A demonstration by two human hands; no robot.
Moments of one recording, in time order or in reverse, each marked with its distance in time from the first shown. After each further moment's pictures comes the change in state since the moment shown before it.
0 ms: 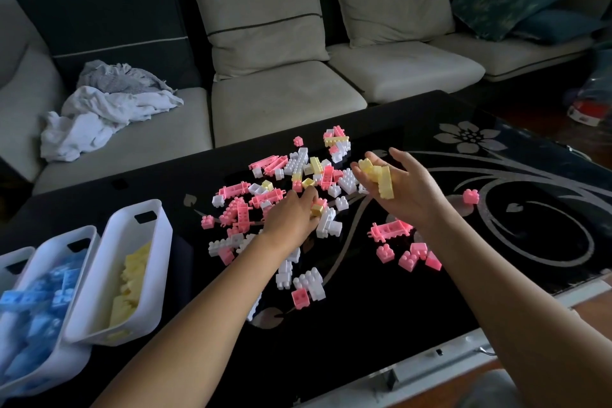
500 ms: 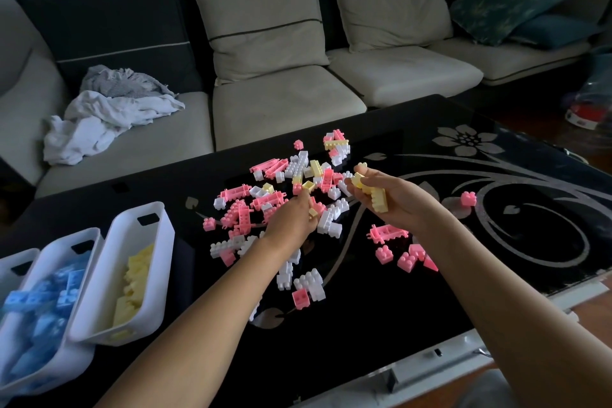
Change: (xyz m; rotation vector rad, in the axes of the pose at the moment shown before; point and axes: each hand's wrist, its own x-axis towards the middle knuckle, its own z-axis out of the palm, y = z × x) left_hand 0.003 0.000 0.006 -0.195 0.011 -0.035; right_hand 0.000 0.010 0.009 -0.259 0.150 0.025
